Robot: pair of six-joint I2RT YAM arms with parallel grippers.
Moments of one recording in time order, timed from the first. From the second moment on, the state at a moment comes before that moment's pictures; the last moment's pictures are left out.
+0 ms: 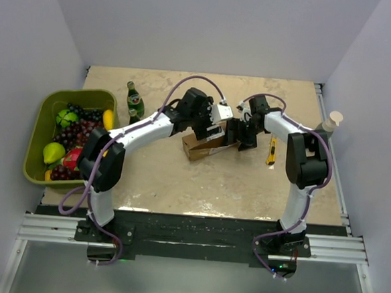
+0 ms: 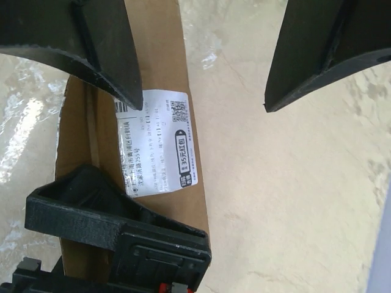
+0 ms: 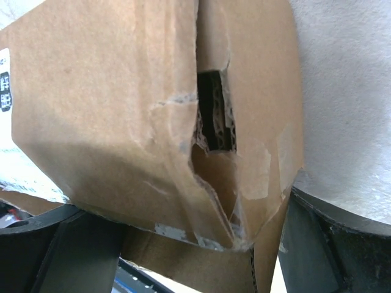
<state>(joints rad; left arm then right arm) -0.66 1.87 1.47 -0.28 0.16 0.59 0.23 1.99 1.39 -0.64 -0.42 0.21</state>
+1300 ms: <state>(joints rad) -0.76 1.96 1.47 -0.36 0.07 0.73 0.22 2.01 1.40 -0.65 -0.50 0.33</state>
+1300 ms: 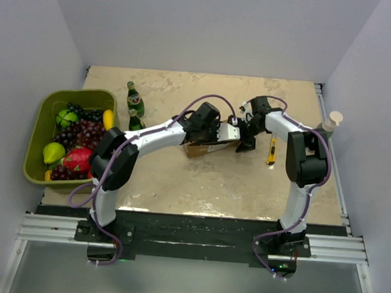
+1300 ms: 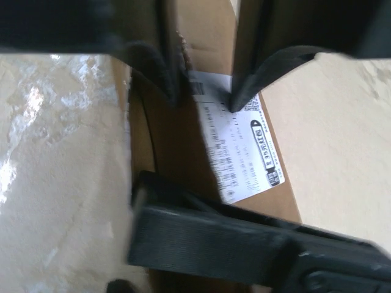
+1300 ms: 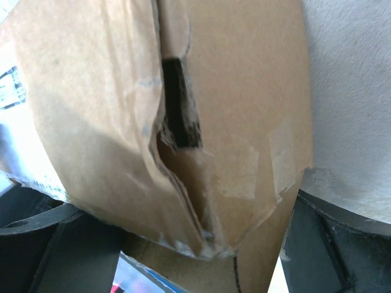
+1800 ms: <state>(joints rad) -0.55 2.03 1.61 -0.42 0.50 0.44 0.22 2.00 1.38 -0.64 -0.50 0.30</state>
